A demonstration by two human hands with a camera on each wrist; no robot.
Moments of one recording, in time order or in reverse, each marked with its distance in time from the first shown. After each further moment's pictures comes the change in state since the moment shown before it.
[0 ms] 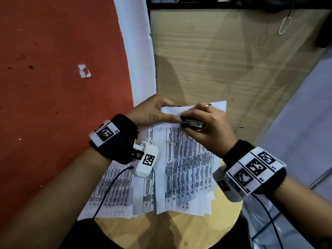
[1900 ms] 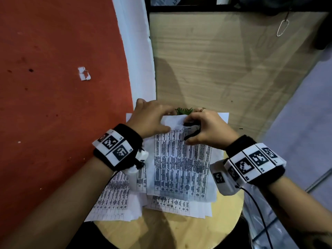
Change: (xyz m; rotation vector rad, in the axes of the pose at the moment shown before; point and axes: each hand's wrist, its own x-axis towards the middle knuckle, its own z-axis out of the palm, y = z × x) left_hand 0.003 -0.017 0.002 1.005 0.201 0.057; right_hand 0.016 0.012 -0.005 -0.060 -0.405 0.325
